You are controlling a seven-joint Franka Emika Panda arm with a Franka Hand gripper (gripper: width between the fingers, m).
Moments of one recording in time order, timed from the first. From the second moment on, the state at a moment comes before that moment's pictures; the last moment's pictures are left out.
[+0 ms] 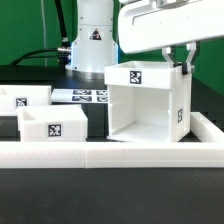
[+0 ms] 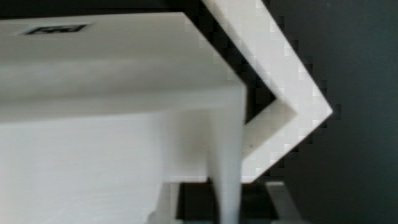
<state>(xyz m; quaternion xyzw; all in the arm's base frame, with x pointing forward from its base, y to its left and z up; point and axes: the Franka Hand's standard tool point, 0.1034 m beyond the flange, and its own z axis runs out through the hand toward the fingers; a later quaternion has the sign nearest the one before) 0.584 0.090 0.117 -0.92 0.35 -0.11 0.11</state>
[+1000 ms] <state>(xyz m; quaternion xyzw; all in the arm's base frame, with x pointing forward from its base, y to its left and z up) 0.613 0.097 0.123 -0.77 0.61 -0.07 0.18</state>
